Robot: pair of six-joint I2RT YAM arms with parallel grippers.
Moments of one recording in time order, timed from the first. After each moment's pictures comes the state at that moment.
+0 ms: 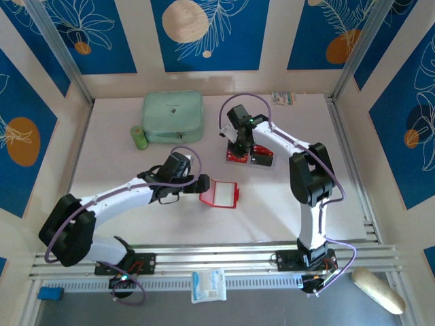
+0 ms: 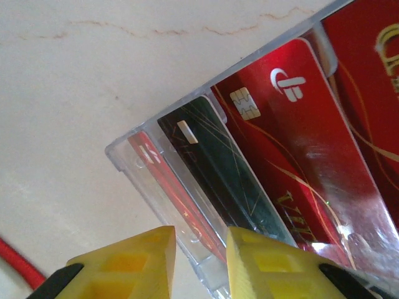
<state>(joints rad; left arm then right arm) -0.70 1.37 0.77 -0.31 0.05 -0.62 0.50 1.98 1.59 -0.84 0.06 -0.35</state>
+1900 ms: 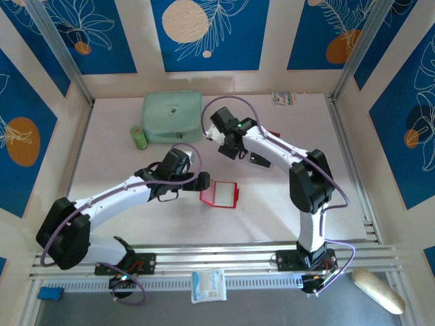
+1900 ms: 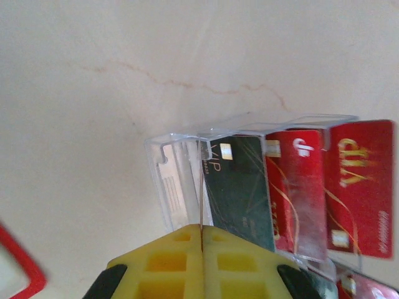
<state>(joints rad) -0.70 1.34 0.84 -0.38 0.05 -0.56 0.65 1.90 1.62 -0.84 0.26 -0.47</state>
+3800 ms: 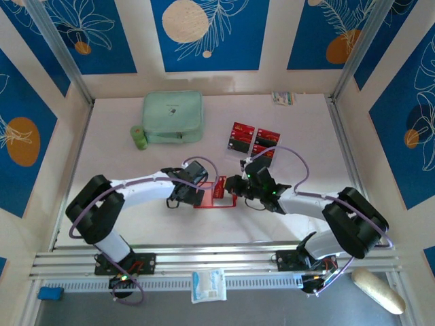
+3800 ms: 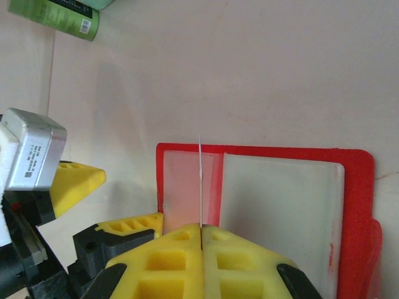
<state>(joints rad) -0.80 1.62 0.90 -0.62 -0.28 -0.48 0.70 1.41 0.51 0.27 -0.20 0.93</state>
